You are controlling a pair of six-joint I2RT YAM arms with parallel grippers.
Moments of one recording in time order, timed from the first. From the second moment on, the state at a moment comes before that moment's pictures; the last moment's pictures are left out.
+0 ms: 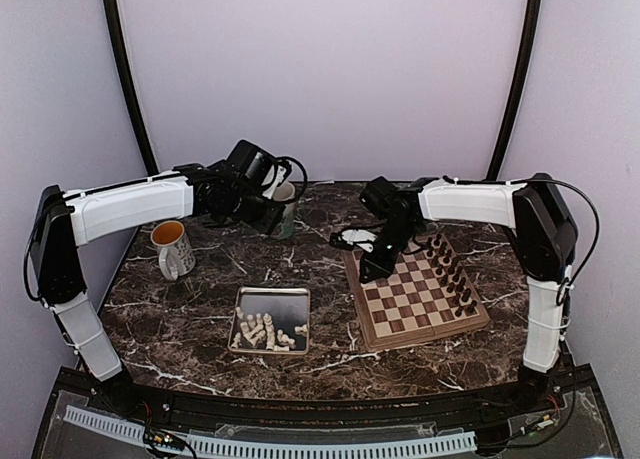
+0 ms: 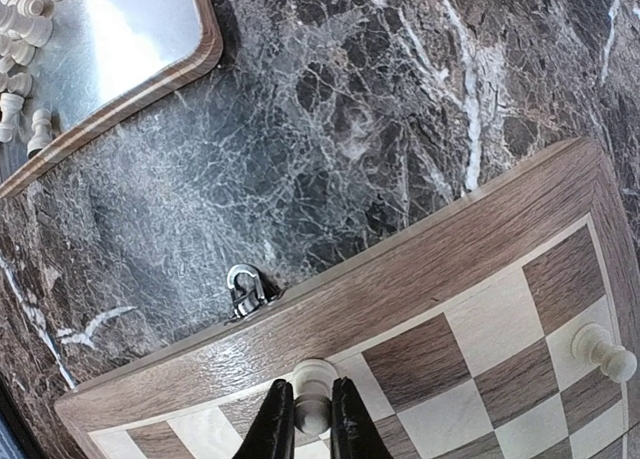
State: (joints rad) left arm -0.72 1.73 1.45 -0.54 -0.30 -0.02; right arm 0.69 2.01 1.53 -0.84 -0.29 -0.50
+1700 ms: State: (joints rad) left arm -0.72 1.75 1.47 -0.57 -0.28 -0.02; right arm 0.58 2.06 1.62 -0.82 -0.21 -0.43
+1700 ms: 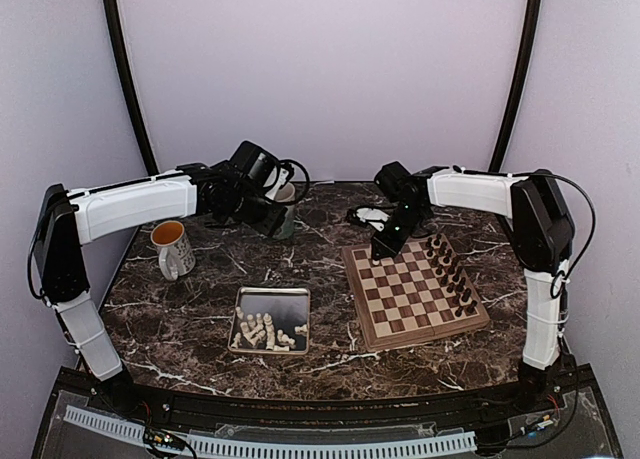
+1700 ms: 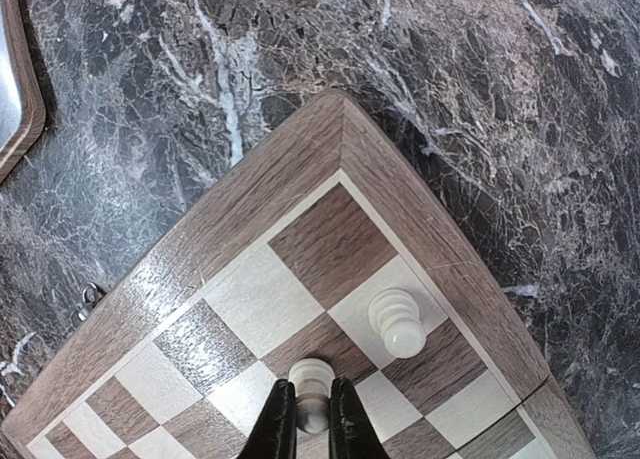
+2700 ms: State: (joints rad) left arm -0.72 1.78 1.53 -0.63 -0.27 -0.05; right arm 0.49 1.65 1.31 -0.69 -0.29 -0.41
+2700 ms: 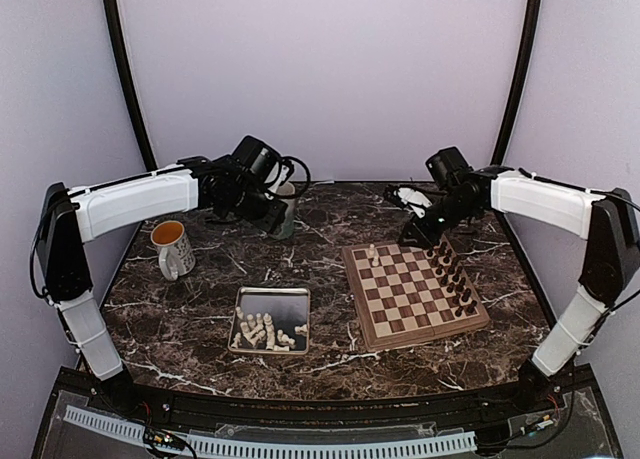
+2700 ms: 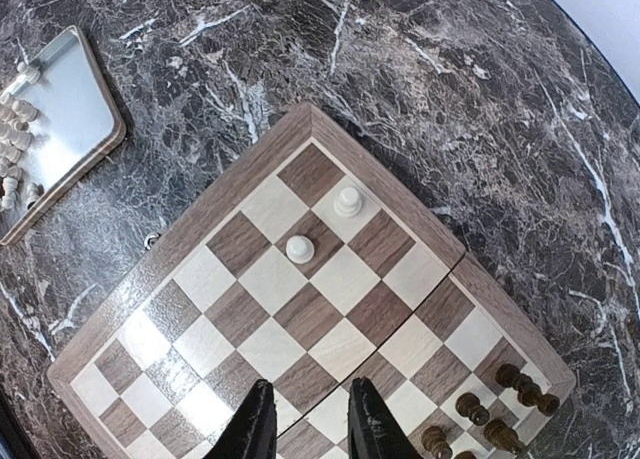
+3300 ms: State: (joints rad) left arm -0.88 1.57 1.15 -0.83 -0.02 -0.24; right arm 0.47 1.55 1.05 -0.47 -0.36 -0.40
